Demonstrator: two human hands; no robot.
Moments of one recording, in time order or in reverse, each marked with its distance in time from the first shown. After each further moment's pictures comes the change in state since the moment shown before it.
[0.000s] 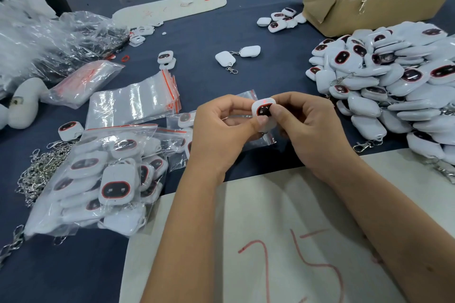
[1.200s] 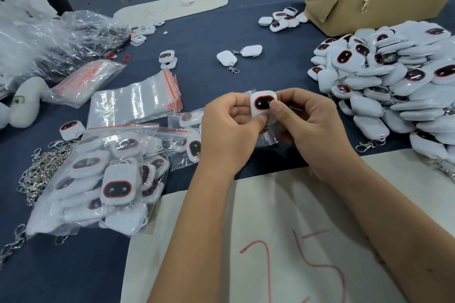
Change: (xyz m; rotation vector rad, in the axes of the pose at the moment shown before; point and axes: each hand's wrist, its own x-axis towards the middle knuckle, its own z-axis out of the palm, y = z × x) left_hand 0.003 -0.001 0.015 0.130 0.130 0.010; right_hand -0.001 -0.002 0.005 0.168 0.005 0.036
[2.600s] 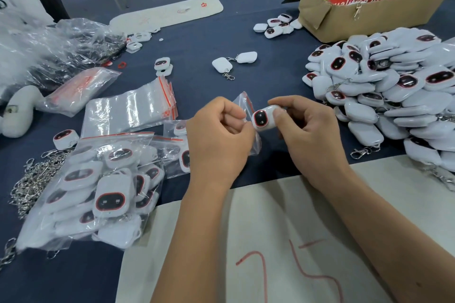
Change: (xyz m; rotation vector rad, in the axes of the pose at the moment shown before) left_hand -0.001 0.002 -0.004 0.353 0.156 0.124; right_hand 0.000 0.001 -0.001 -0.281 0.202 -0.019
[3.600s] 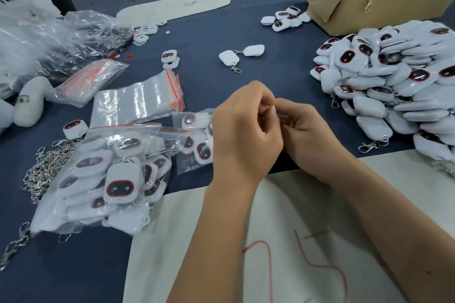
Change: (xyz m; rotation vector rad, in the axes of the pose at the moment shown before) left_hand -0.012 0.012 0.014 0.138 0.122 0.495; right_hand -0.002 -0.014 0.000 0.148 -0.463 -0.053
